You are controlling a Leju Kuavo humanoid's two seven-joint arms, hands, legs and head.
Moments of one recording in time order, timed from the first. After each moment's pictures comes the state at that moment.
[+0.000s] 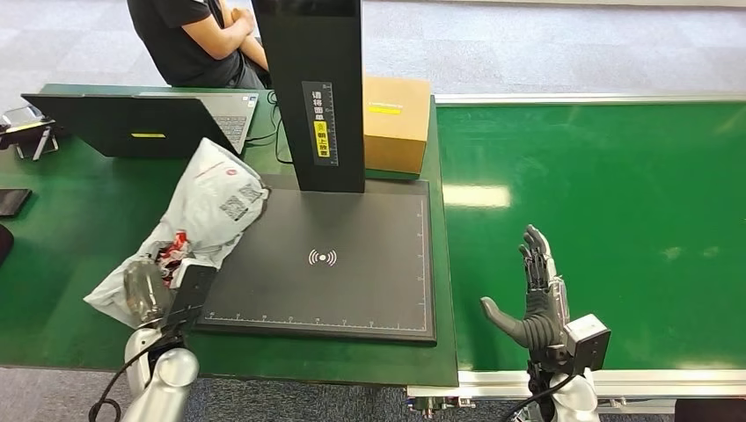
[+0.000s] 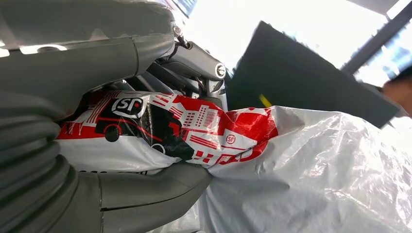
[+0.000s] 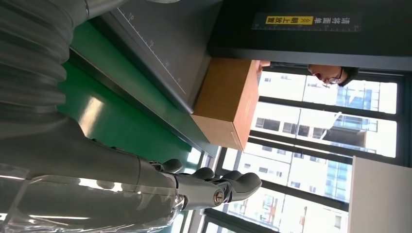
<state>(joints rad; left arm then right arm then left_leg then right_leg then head) -0.15 -0.12 0.08 -1.25 -0.88 0.63 -0.30 -0.05 0.12 -0.20 -1.42 0.11 0.22 -0.64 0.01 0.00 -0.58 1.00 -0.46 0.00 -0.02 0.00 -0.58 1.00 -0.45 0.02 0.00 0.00</state>
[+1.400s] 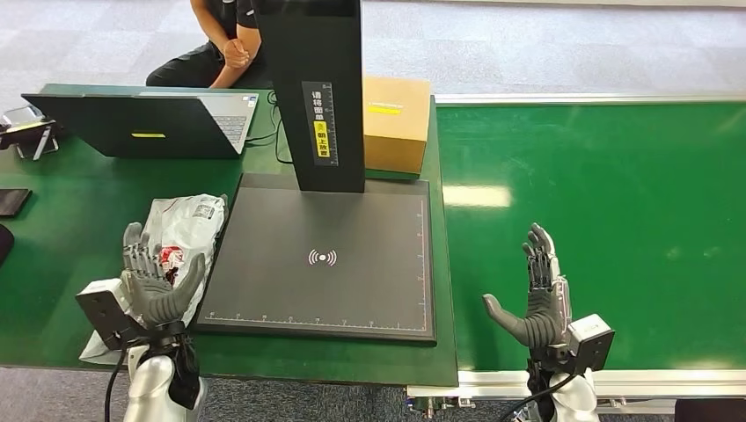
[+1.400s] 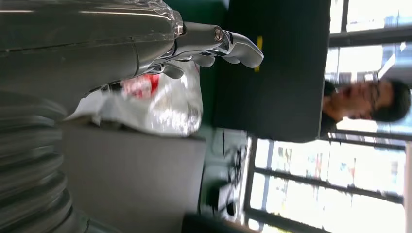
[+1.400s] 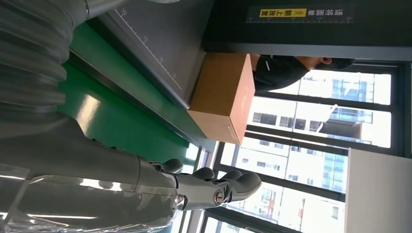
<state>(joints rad) -0.09 -0.21 0.12 -1.40 -0.07 0.16 -0.55 -0.05 0.12 -0.20 -1.42 0.08 0.20 -0.64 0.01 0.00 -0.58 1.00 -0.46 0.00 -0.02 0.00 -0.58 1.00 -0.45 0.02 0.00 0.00</state>
